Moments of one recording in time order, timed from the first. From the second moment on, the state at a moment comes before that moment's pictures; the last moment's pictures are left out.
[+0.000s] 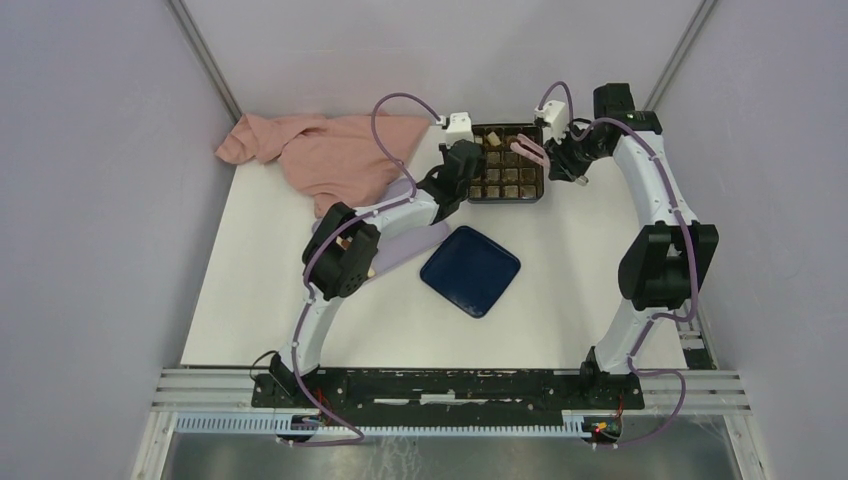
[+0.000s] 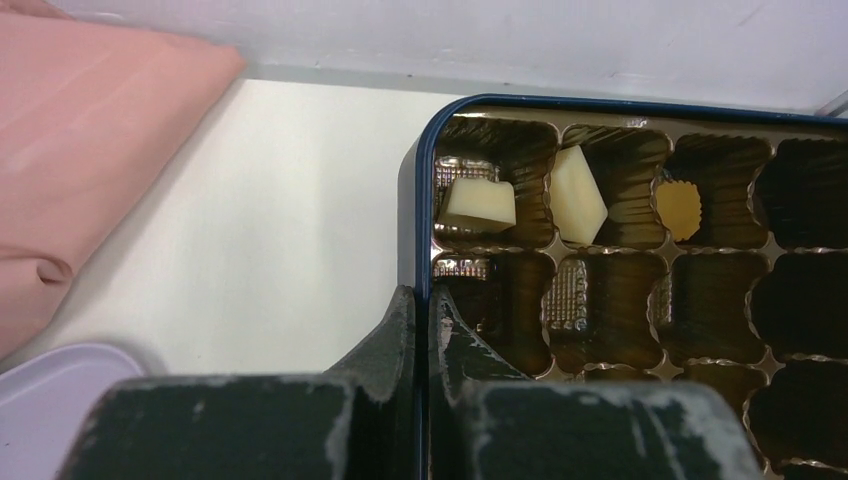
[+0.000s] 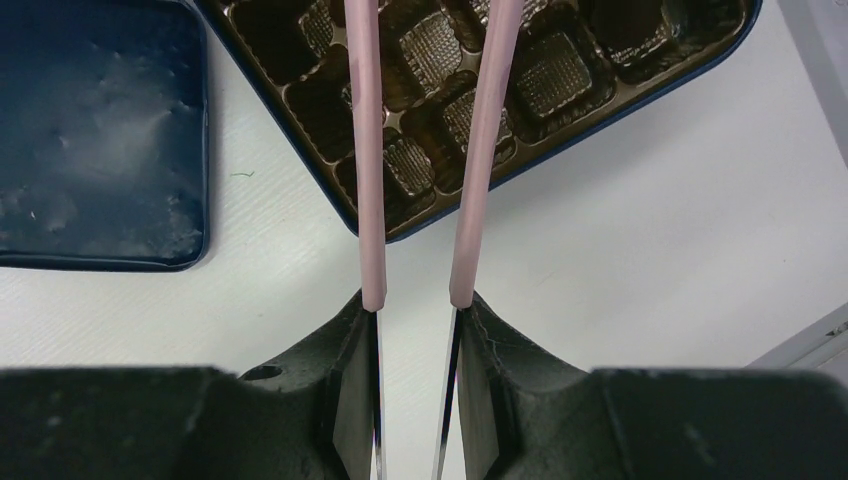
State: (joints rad) left arm -0.73 2.25 1.75 0.22 -0.57 -0.39; right arm -0.01 1.85 1.80 -1.01 -0.50 -0.87
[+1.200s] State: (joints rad) left arm -0.78 2.24 1.78 0.23 -0.54 -0.26; right arm 0.03 1.76 1.62 -0.92 -0.40 -0.89
